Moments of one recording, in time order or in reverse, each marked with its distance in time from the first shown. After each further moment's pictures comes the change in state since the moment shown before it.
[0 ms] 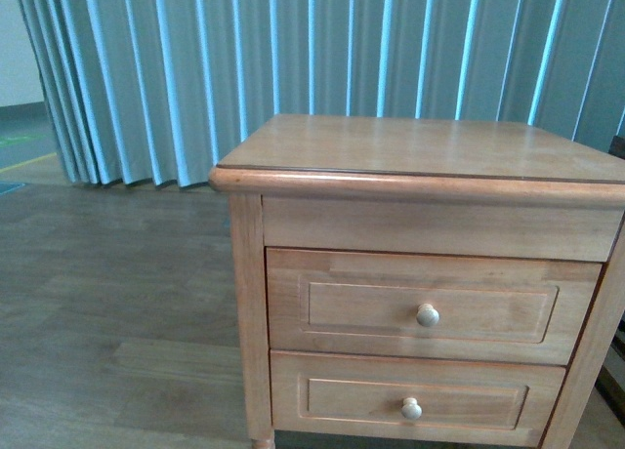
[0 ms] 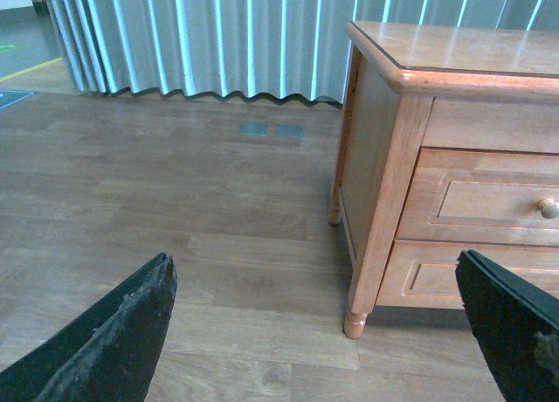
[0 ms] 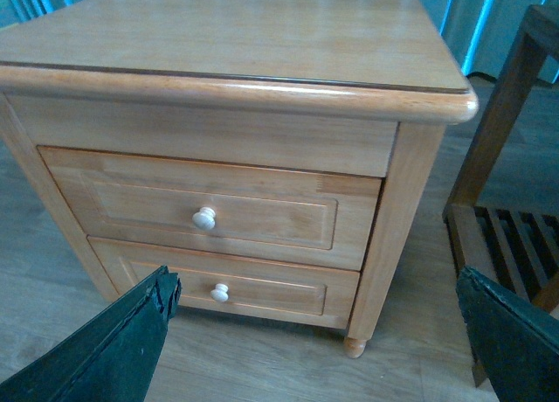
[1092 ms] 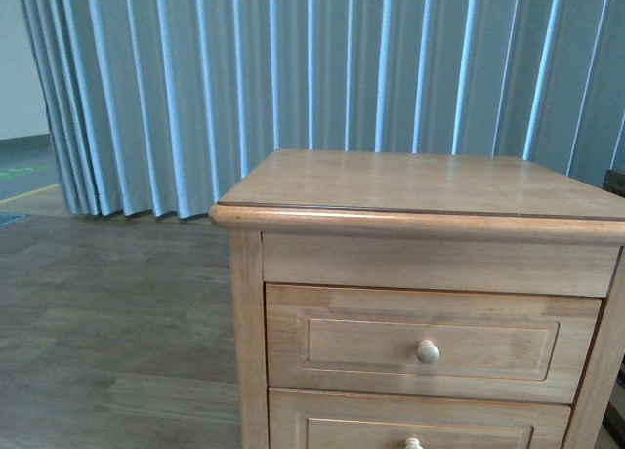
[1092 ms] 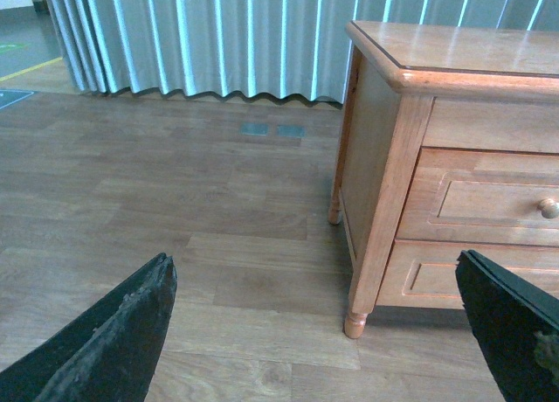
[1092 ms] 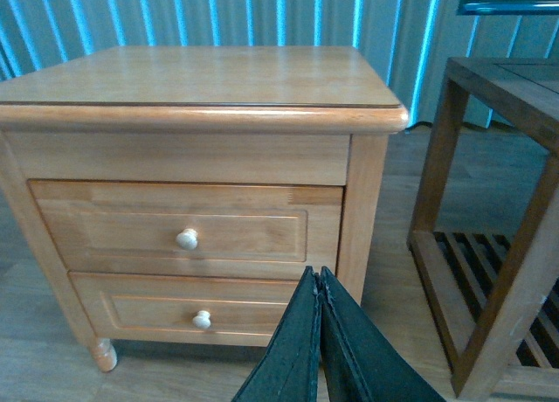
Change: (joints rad) left arm 0.000 0.000 0.000 0.000 0.000 0.000; right arm 0.069 -0.468 -0.257 -0.047 0.194 0.035
